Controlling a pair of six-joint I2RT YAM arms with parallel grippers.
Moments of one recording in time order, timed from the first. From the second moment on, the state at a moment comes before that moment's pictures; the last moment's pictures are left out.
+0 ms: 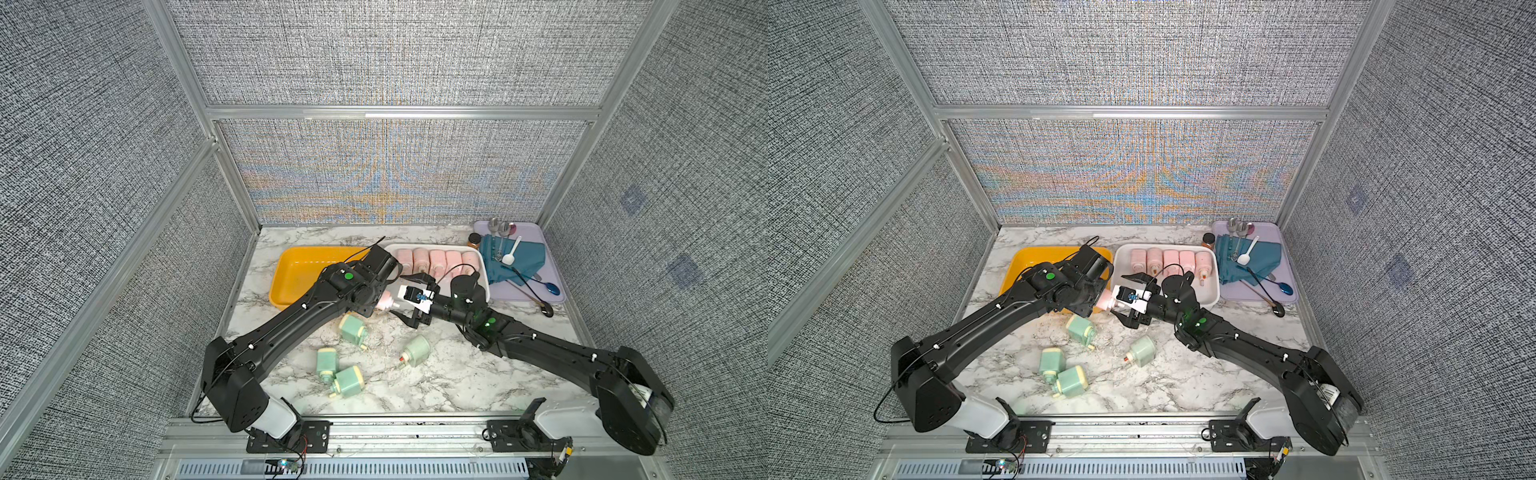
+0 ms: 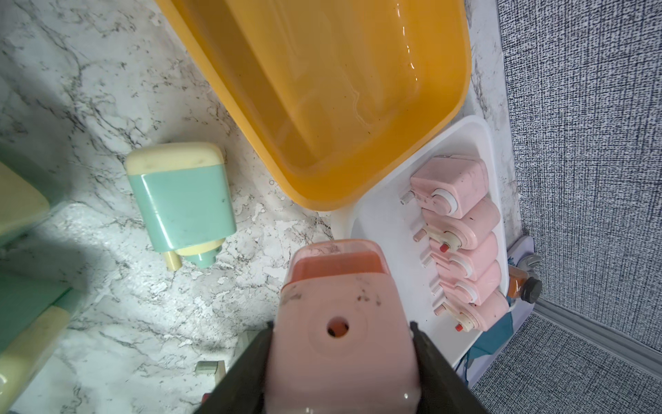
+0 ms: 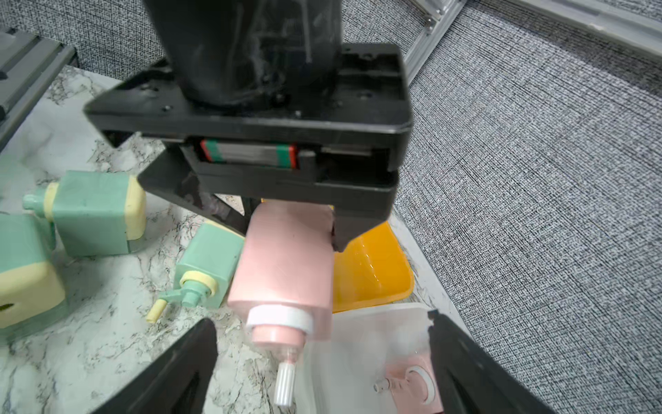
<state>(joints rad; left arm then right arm) -0.78 1.52 1.42 -1.00 -0.24 -1.77 0.73 1.37 0.79 0.34 -0.35 -0.60</state>
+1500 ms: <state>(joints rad) -0.78 1.51 1.39 -0.91 -0.21 -1.84 0.76 1.50 0.90 0.27 -0.38 -0.74</state>
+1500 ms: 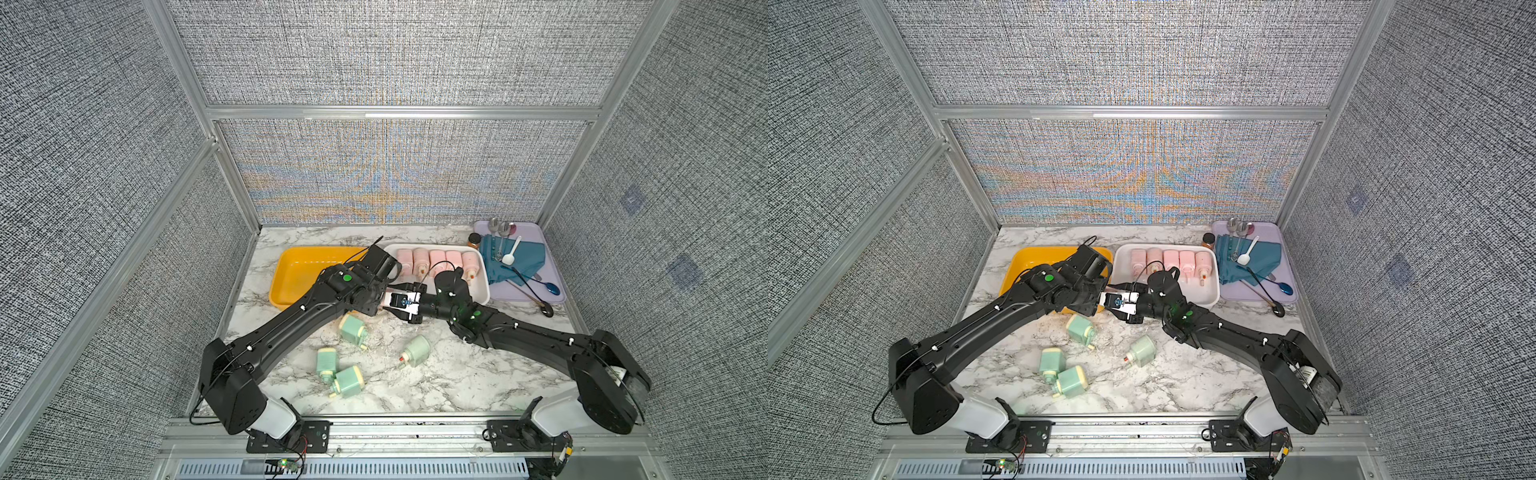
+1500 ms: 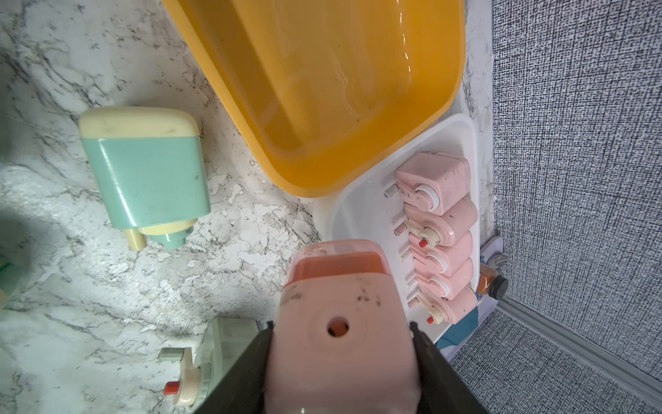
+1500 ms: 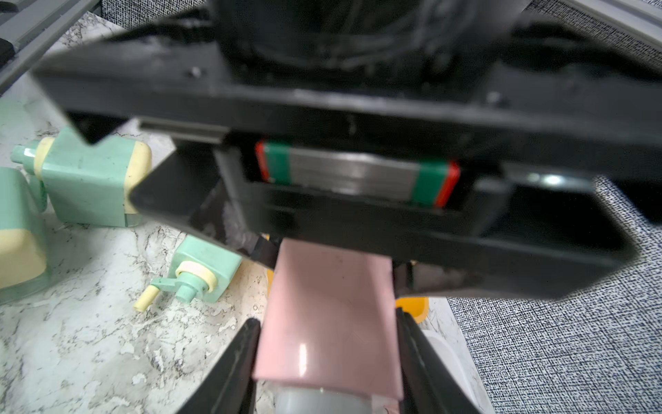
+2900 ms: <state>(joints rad) -0.75 1.39 1.22 -0.63 -0.56 -0.85 0.31 1.79 1.28 -0.31 -0.70 -1.02</state>
